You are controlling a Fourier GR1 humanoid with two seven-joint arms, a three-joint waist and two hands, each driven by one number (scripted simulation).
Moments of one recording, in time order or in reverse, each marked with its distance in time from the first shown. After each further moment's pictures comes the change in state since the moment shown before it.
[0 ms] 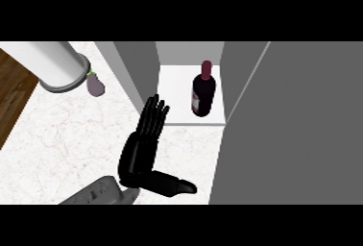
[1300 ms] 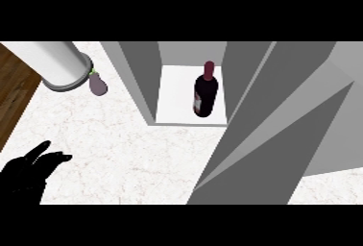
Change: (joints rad) left arm 0.577 0.601 0.322 -0.413 0.097 -0.424 -0.091; right arm -0.080 0.064 0.578 -0.039 0.058 -0.049 0.247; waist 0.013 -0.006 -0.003
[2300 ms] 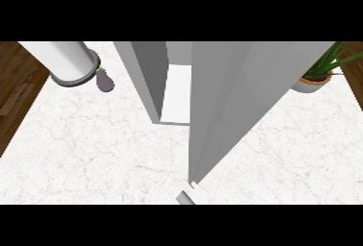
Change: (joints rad) left arm 0.241 0.201 0.253 0.150 0.113 -0.338 -0.071; right arm -0.395 -0.144 0.205 0.110 0.129 -0.569 -0.054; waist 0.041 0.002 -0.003
